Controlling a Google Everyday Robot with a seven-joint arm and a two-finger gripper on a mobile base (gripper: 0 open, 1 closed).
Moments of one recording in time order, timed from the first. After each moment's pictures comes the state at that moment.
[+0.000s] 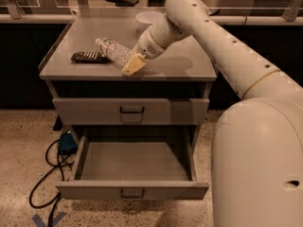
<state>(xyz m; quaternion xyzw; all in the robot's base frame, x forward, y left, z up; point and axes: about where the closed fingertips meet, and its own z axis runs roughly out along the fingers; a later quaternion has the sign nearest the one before) 0.742 0.061 0.831 -0.60 0.70 0.20 0.32</state>
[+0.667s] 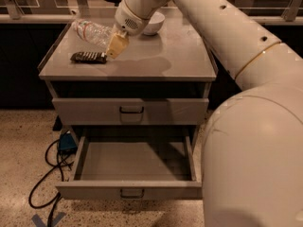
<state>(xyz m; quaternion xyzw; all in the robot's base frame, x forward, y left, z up) 0.697 0.106 0.918 -0.66 0.68 0.13 0.29</state>
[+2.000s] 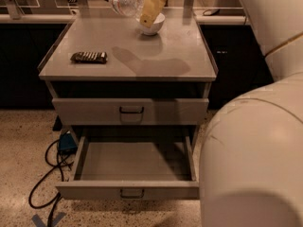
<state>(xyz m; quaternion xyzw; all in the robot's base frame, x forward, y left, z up) 0.668 -0.003 1.018 -0.60 0.76 0.05 0.24</state>
